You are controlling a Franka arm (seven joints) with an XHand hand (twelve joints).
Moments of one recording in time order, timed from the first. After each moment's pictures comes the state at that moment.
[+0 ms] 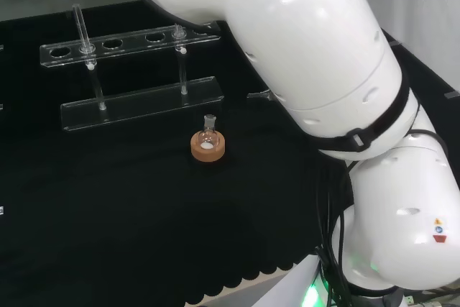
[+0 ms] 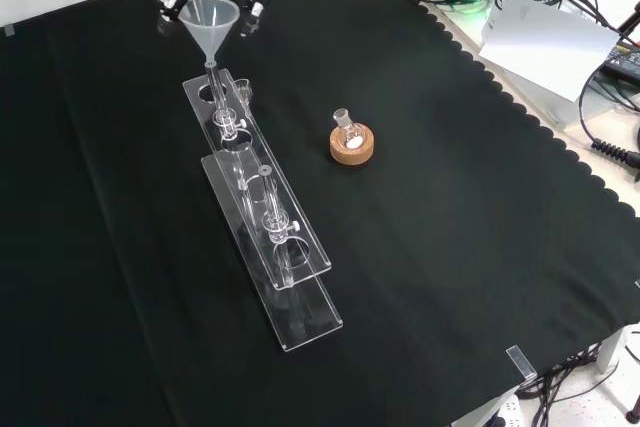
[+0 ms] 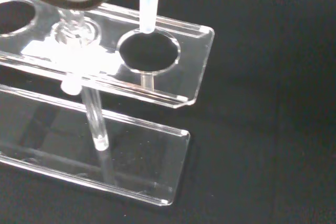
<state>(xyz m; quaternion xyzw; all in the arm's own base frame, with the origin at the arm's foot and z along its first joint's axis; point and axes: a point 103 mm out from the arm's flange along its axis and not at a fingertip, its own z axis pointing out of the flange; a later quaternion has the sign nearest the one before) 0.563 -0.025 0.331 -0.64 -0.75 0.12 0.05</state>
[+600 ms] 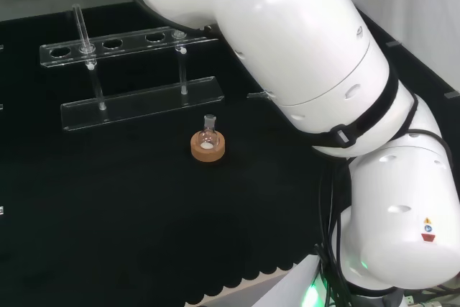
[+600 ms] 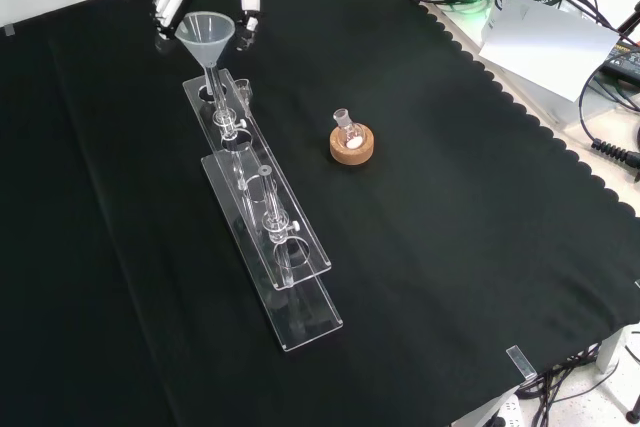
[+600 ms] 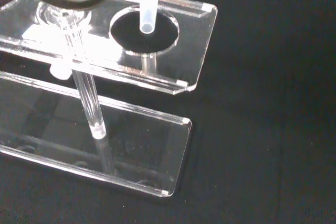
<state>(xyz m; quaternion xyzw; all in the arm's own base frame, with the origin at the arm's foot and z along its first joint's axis) 0.573 -0.023 0.311 -0.64 -0.76 0.13 0.07</state>
